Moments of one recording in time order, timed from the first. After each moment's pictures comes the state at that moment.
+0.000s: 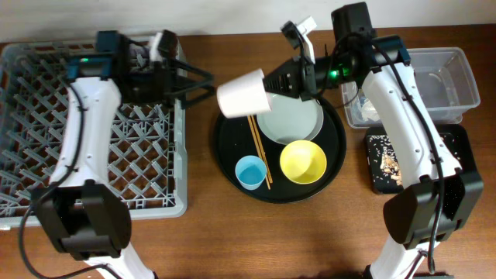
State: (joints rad) left arm 0.01 1.92 1.83 -1.29 1.54 0.14; right arm 0.18 1.92 1.92 -1.04 -1.40 -0.29
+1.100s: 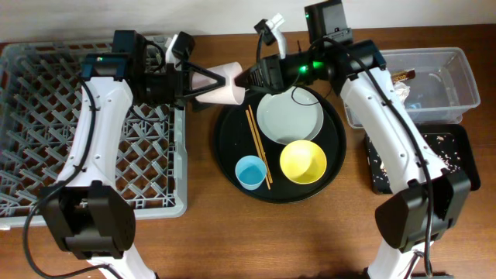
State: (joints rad) left arm -0.04 1.92 1.83 -1.30 1.56 0.13; right arm 0.30 1.92 1.92 -0.83 -1.10 0.09
